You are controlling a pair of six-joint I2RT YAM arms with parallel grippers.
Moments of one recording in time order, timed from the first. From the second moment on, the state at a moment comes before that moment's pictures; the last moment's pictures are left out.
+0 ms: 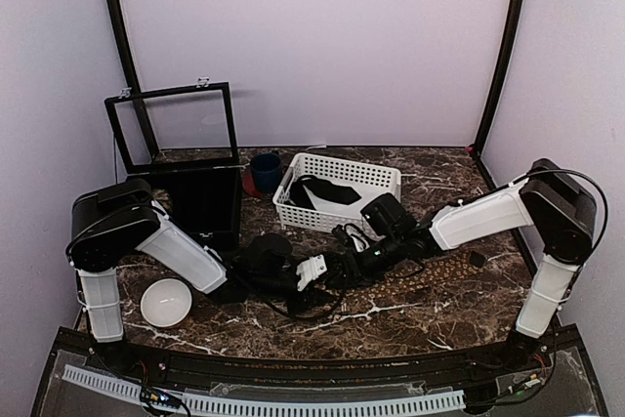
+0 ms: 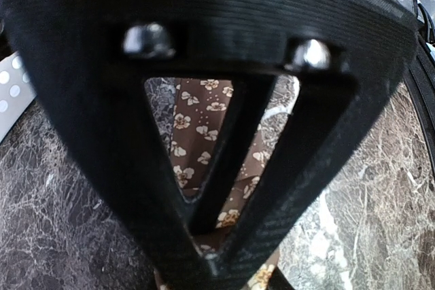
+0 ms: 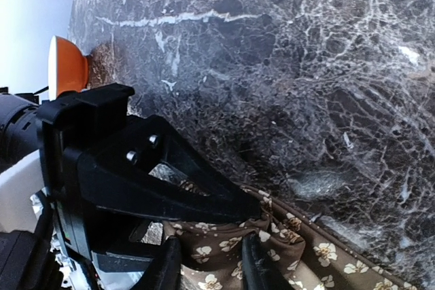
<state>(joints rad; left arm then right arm) -1.02 1.96 0.78 0.56 0.27 0.20 0.86 1.78 0.89 -0.04 -0.60 0.65</state>
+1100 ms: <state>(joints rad) -1.05 2.09 0.64 1.06 0.27 0.11 0.81 1.77 0.71 0.30 -0.71 0.77</state>
